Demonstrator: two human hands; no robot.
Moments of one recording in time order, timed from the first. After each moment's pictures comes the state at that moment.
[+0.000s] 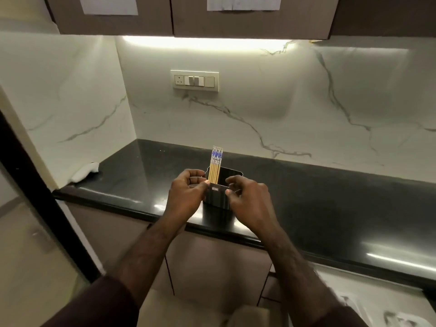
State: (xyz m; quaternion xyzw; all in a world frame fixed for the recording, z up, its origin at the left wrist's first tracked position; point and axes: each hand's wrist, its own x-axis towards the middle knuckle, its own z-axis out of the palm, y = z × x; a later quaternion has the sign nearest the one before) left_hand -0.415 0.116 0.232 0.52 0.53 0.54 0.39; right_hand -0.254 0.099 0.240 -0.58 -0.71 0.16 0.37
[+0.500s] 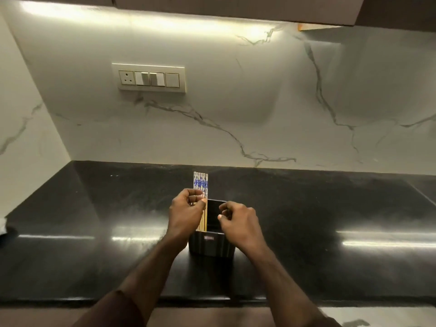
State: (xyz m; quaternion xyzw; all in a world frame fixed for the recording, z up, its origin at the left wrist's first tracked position) left_hand -0.420 0.348 0.172 0.54 0.52 0.46 0.48; right_hand -0.284 0.299 0.170 -0.72 -0.58 0.20 0.31
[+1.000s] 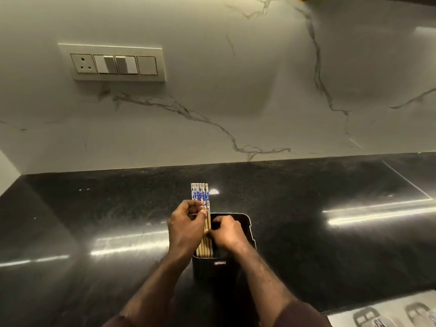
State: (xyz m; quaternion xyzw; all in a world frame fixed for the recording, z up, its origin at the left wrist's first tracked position) left_hand -0.418 0.425 0.124 0.56 0.53 0.44 0.47; right_hand -0.306 0.397 0.113 -0.79 -0.44 0.36 0.24
